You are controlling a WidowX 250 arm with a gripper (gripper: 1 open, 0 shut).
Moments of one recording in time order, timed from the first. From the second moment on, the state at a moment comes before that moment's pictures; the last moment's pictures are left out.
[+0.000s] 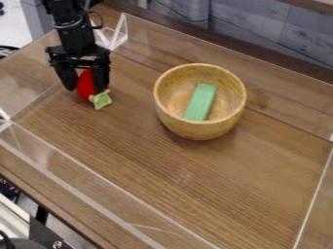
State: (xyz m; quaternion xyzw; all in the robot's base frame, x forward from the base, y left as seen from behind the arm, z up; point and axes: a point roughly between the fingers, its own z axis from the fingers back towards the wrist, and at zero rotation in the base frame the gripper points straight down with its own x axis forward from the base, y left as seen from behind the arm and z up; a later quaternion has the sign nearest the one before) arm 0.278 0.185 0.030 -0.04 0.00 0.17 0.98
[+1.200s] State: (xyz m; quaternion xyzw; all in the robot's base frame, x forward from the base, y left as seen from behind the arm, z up) arm 0.272 0.189 0.082 -0.08 -0.03 0.16 0.98
